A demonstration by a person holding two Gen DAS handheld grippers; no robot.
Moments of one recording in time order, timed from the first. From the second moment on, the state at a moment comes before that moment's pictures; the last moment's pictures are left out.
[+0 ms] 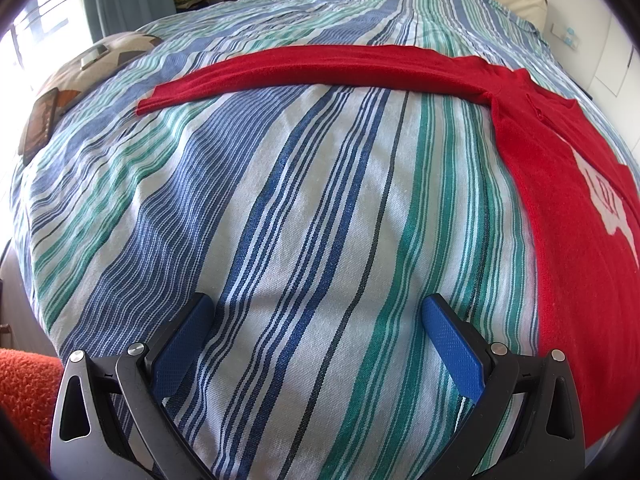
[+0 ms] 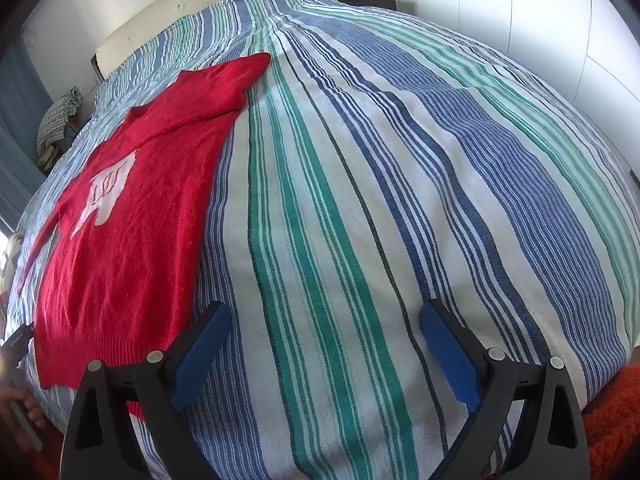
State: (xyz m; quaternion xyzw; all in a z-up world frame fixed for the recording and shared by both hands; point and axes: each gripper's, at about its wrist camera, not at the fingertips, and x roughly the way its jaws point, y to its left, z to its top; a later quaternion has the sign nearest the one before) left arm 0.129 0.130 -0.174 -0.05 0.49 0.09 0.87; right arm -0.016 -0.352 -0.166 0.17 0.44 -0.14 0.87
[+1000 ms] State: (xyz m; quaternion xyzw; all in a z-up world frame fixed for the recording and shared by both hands) left arm 0.300 0.319 -0.125 -0.30 0.43 0.16 0.84; right arm -0.007 -0.347 -0.170 0.15 0.45 -0.15 0.87
